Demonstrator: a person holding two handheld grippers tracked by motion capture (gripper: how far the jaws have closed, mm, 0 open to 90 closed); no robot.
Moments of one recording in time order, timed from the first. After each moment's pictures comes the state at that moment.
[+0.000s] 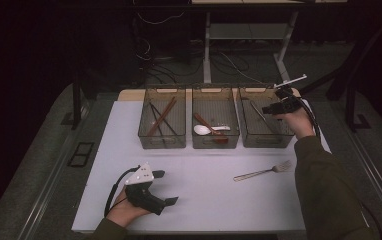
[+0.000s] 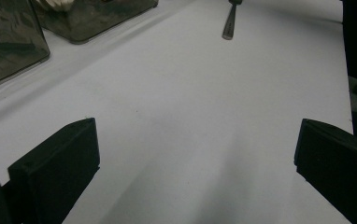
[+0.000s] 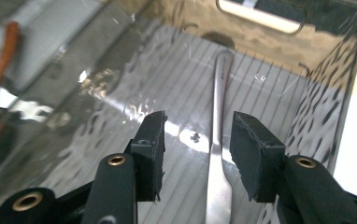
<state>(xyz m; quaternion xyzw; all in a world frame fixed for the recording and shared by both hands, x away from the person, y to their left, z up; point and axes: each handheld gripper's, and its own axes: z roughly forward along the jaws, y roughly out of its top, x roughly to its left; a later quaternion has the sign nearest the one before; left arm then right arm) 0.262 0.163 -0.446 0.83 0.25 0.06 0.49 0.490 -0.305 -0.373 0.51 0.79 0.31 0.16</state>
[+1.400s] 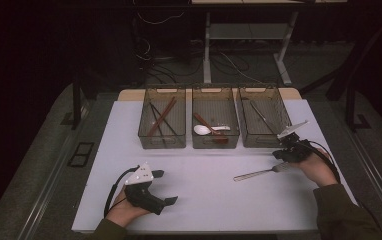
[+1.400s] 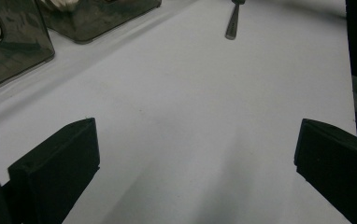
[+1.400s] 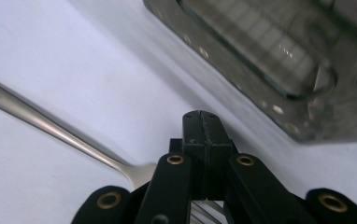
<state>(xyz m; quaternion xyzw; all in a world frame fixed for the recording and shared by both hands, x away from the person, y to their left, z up) 0.262 0.164 -0.445 0.83 0.25 0.06 0.49 0.363 -0.309 -0.418 0.40 0.88 0.23 0.12</state>
